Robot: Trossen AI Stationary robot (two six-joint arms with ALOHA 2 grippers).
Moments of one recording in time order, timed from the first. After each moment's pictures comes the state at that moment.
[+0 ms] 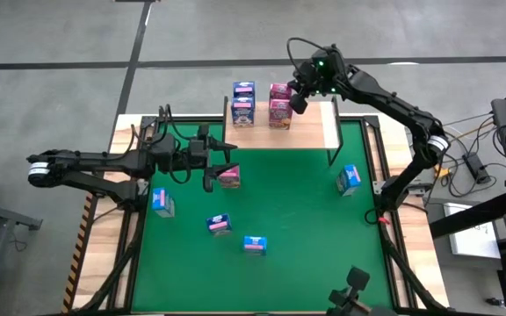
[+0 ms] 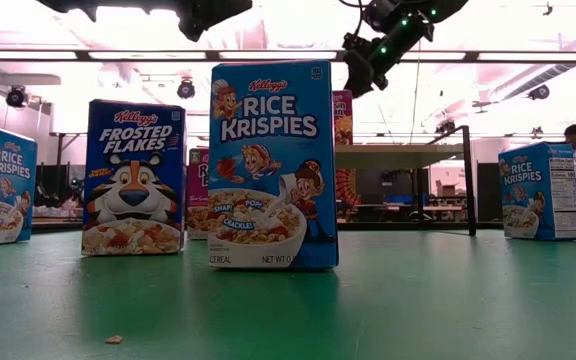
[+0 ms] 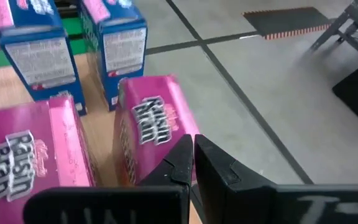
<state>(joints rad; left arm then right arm) 0.12 1.06 0.76 0.34 0.01 0.11 -0.76 1.60 1.58 -0.52 -0.13 -0.35</state>
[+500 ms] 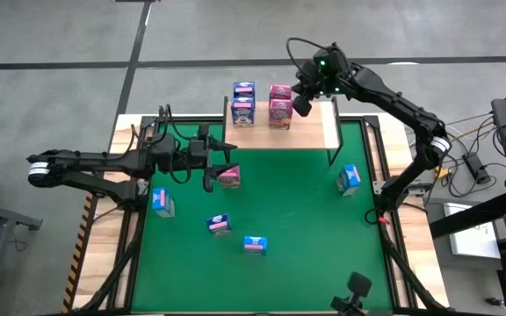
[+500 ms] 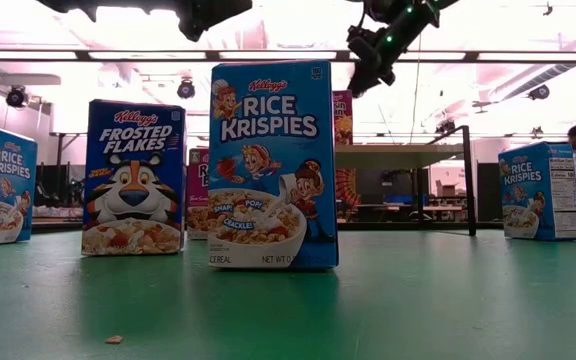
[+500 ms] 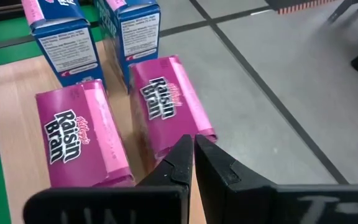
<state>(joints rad) 0.12 1.06 0.76 0.34 0.01 0.11 -0.74 1.59 1.64 -0.69 -0.13 -0.29</state>
